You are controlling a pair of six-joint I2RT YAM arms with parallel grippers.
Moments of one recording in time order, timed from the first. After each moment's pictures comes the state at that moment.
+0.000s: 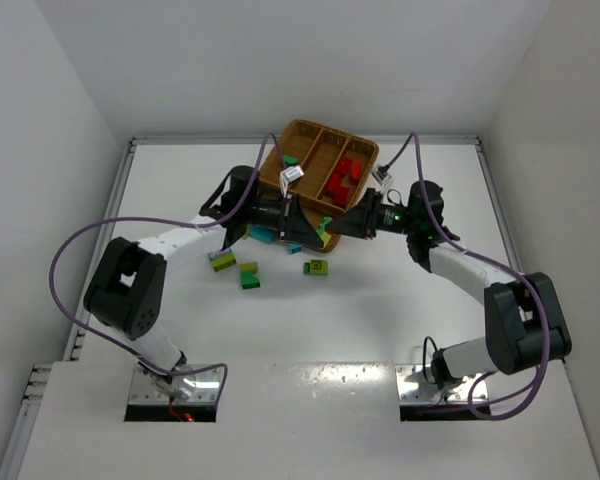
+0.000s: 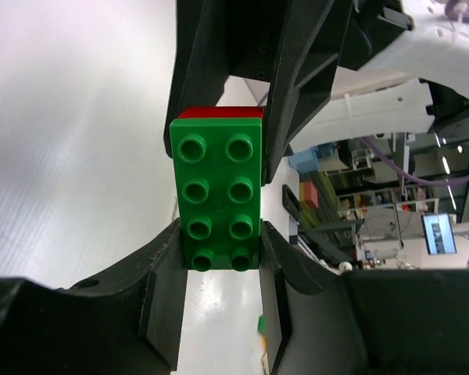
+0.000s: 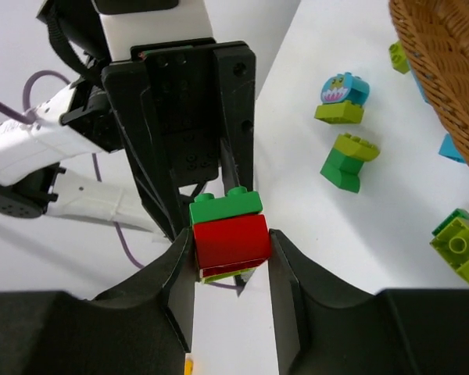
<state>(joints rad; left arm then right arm) -0.47 1.64 1.04 0.27 1.16 -0.77 0.25 1.43 0.69 0.59 -1.00 0.95</state>
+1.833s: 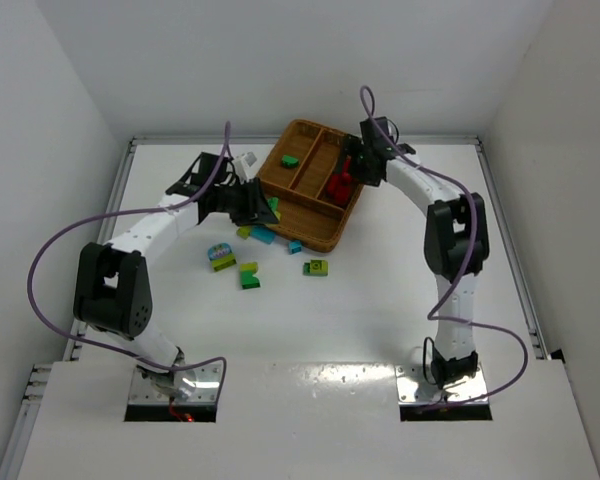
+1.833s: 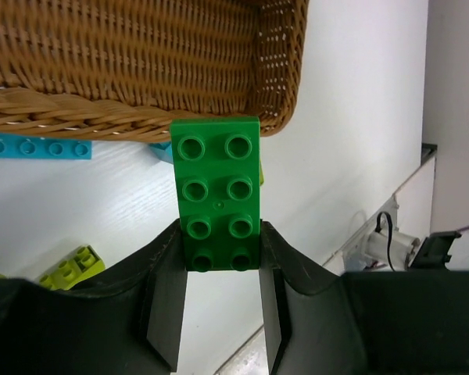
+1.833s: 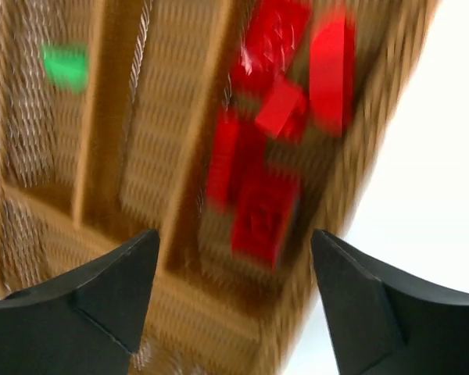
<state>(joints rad) -0.26 1.61 1.22 -0.42 0.57 -0.43 0.27 2.19 1.82 -0.43 -0.01 0.54</state>
